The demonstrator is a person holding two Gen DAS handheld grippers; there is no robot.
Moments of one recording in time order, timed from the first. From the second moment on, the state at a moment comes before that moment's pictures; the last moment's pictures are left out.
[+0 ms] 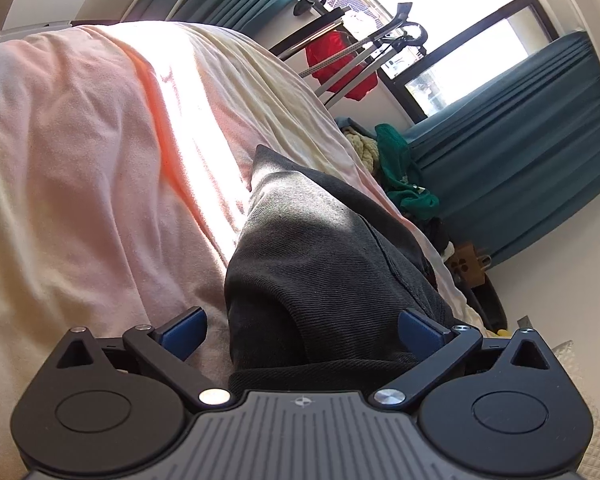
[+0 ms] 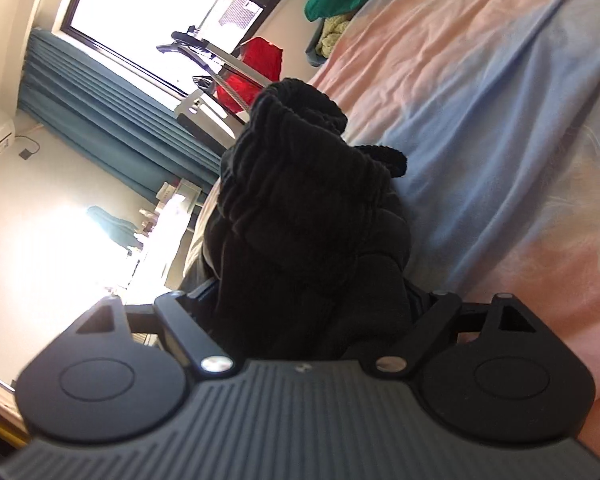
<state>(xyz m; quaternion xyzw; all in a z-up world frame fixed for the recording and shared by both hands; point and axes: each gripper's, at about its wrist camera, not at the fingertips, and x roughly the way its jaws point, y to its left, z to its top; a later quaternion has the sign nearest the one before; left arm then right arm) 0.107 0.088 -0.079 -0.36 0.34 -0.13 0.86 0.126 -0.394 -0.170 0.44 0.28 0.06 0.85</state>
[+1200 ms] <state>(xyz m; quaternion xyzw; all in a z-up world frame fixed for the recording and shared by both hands) 0.107 0.045 -0.048 -0.21 0.31 -0.11 0.92 0.096 -0.321 -0.100 0.23 0.21 0.00 0.95</state>
